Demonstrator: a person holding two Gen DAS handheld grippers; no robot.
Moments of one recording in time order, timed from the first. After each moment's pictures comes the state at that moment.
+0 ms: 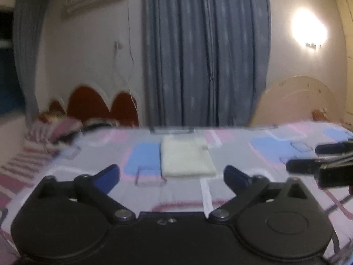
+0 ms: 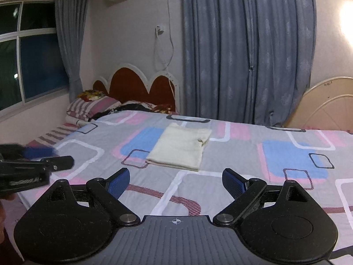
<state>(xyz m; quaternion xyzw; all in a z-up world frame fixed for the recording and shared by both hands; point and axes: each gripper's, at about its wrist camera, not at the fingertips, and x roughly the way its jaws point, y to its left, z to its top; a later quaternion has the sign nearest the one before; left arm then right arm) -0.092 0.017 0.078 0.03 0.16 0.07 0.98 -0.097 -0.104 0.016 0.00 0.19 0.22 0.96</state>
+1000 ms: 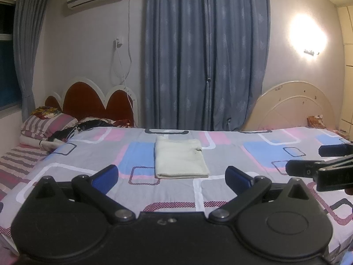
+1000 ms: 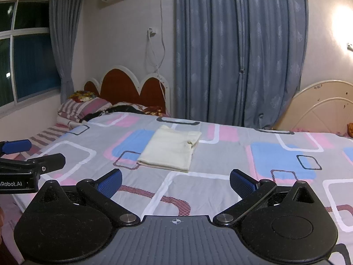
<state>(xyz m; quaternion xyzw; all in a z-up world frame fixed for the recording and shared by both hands) -0.102 0.023 0.081 0.00 0.16 0.06 0.99 -0.103 -0.122 0.020 -0.01 0.18 0.20 0.96</state>
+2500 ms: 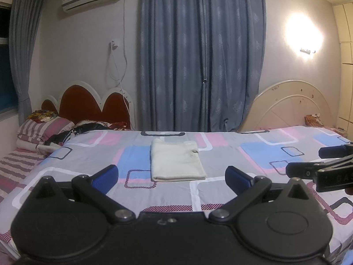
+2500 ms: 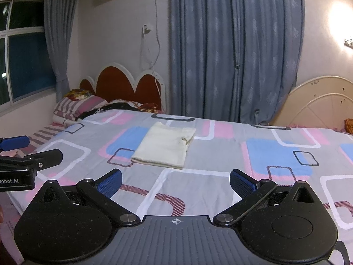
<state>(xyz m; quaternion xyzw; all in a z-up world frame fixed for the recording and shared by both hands) -0.092 0.022 0.083 0.01 0.15 0.04 0.99 -0.098 -0.133 0.021 0.00 0.19 0.19 0.96</state>
